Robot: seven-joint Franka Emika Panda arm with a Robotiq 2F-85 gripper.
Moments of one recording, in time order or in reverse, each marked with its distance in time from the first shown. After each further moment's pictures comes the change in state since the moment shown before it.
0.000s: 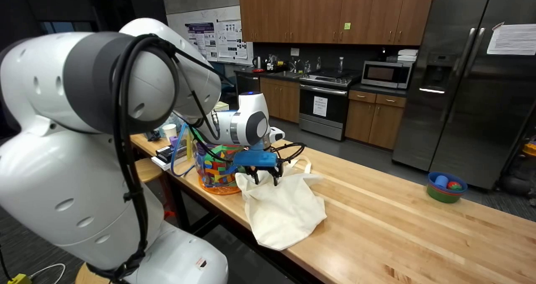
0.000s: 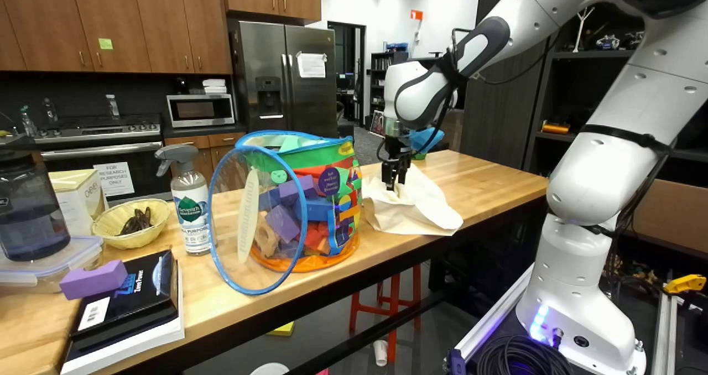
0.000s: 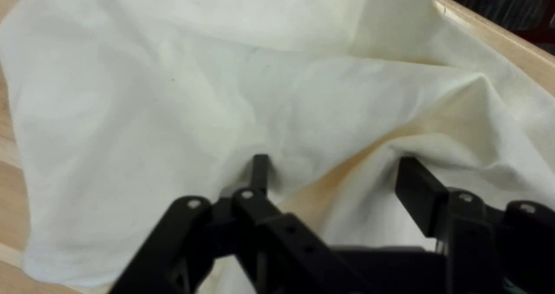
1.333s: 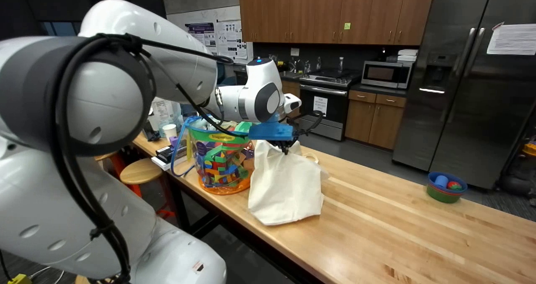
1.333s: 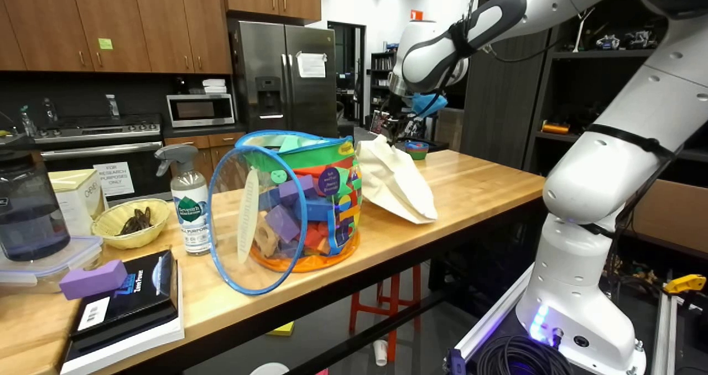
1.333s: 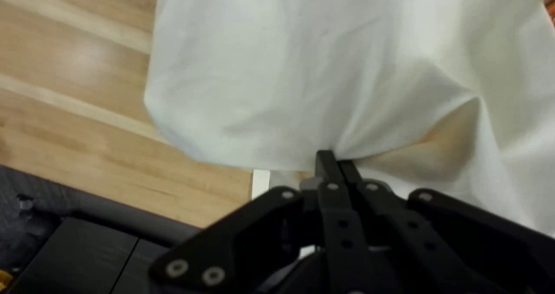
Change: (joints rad) arm -0.066 -0.103 -0.048 0.122 0.000 0.041 -0.036
